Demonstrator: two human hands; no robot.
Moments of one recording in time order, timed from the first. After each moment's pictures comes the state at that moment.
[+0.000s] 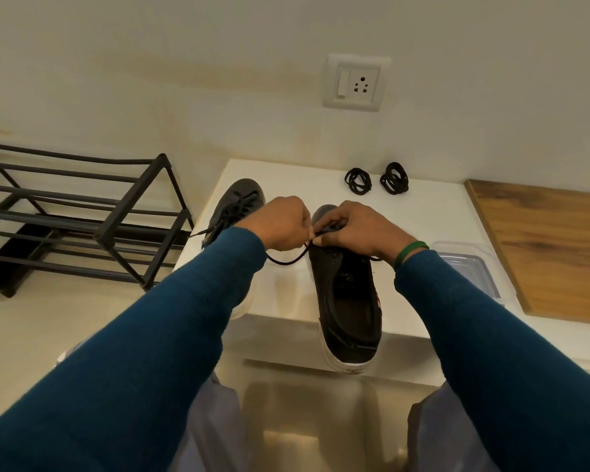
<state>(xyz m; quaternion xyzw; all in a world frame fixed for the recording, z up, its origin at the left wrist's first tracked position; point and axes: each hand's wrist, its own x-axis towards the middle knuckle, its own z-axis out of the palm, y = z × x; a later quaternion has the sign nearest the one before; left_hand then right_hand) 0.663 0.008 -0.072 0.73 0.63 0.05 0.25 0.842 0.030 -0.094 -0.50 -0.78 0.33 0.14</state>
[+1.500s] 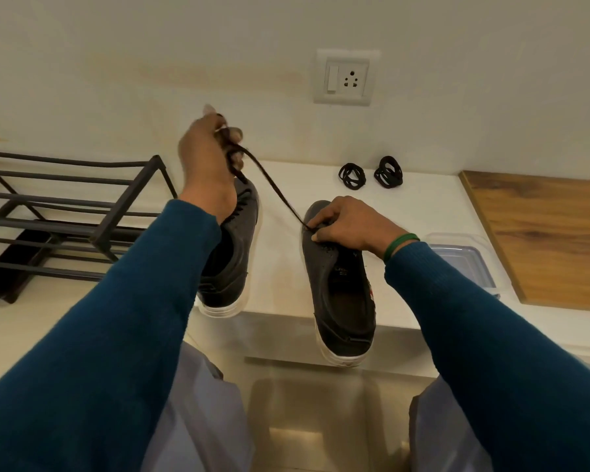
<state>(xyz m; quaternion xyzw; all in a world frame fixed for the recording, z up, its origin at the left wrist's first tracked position) 0.623 0.009 -0.018 0.25 0.47 0.71 0.45 0.842 0.031 -0.091 -0.52 -0.79 0.30 0.11</state>
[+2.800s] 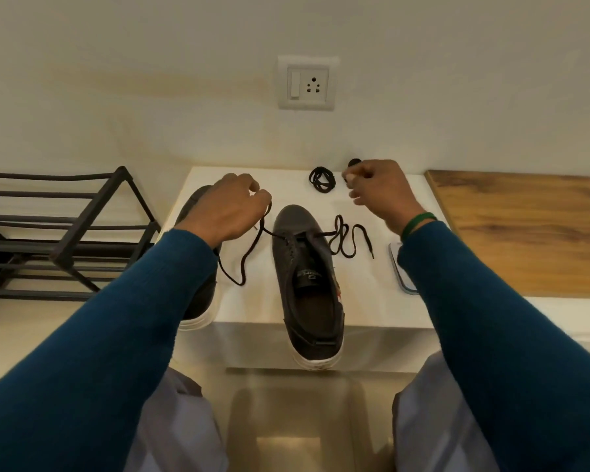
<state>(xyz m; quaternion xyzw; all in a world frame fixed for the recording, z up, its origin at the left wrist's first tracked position) 0.656 0.012 -0.061 0.69 0.67 0.18 0.18 0.913 0.044 -0.060 -0.62 -0.61 0.32 0.38</state>
